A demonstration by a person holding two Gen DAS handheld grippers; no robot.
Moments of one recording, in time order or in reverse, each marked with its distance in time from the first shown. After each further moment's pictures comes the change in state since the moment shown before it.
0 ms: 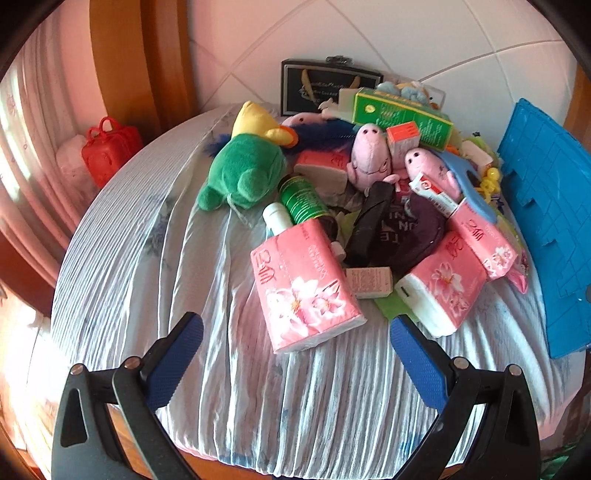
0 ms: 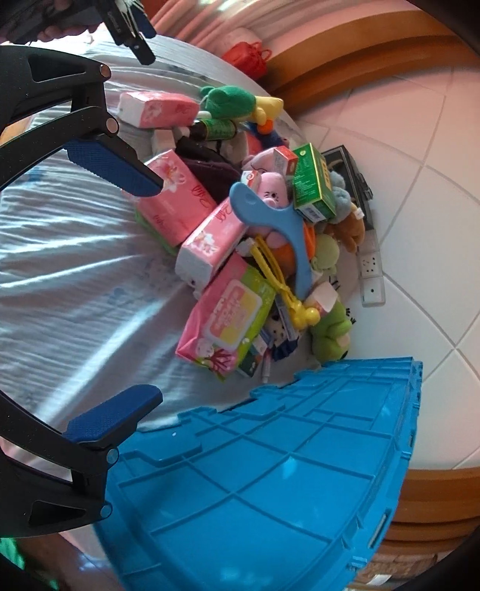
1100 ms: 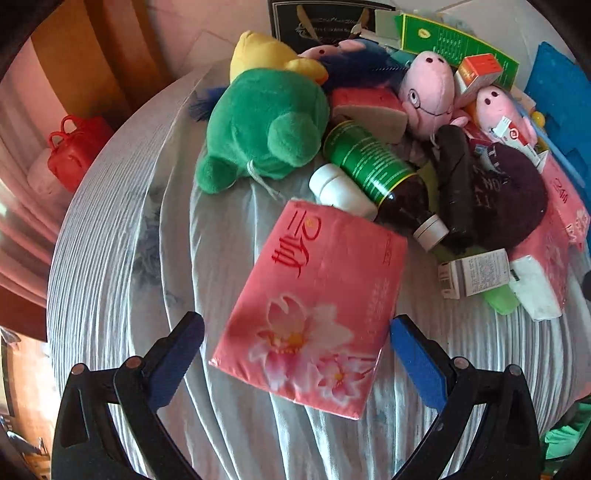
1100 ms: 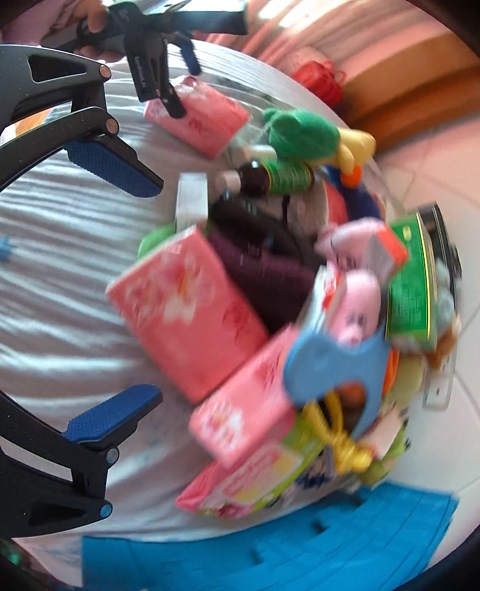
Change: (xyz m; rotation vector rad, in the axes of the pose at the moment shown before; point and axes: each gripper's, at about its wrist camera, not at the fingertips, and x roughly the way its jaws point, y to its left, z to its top) left arm 0.114 0.057 0.037 0.201 0.162 -0.020; right arm 0.116 0.148 0.002 -0.178 0.251 0.109
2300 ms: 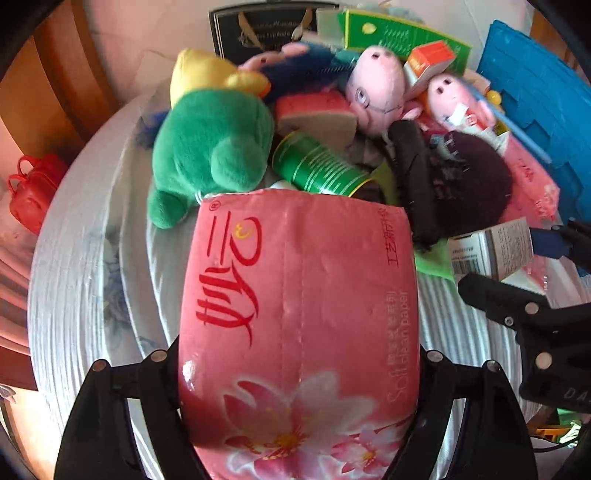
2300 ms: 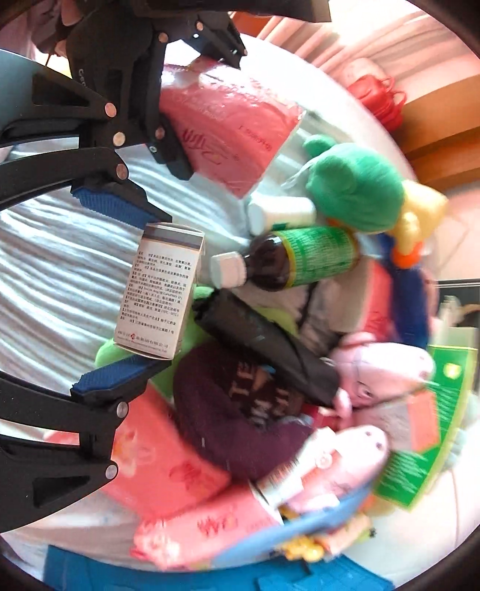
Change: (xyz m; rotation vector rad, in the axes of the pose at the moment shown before) left arm -0.003 -0.012 0.012 0.141 -0.029 -0.125; right arm 0.044 0.087 0.003 -0.135 0.074 0.001
